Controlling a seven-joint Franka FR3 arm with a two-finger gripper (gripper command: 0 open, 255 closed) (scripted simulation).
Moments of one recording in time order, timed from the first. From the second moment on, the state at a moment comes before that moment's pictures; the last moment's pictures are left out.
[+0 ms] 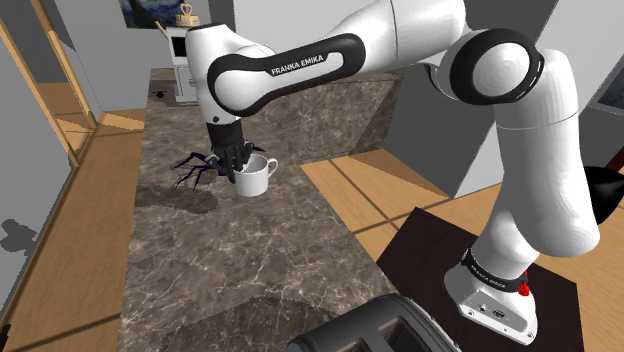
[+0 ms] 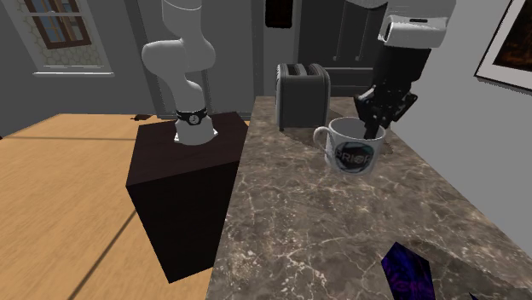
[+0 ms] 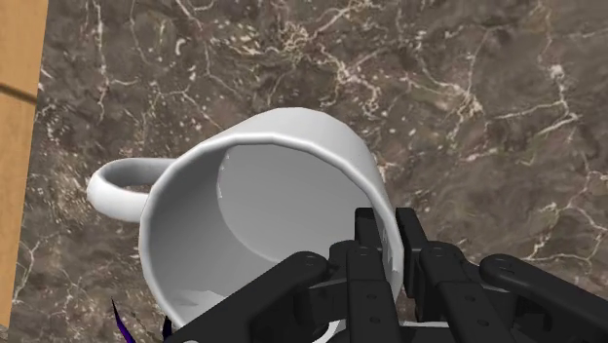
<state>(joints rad) 0.28 0.53 0.26 -1.39 -0.17 1.86 0.62</state>
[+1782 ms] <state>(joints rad) 0.32 0.58 0.26 -0.95 -0.17 1.47 0.60</state>
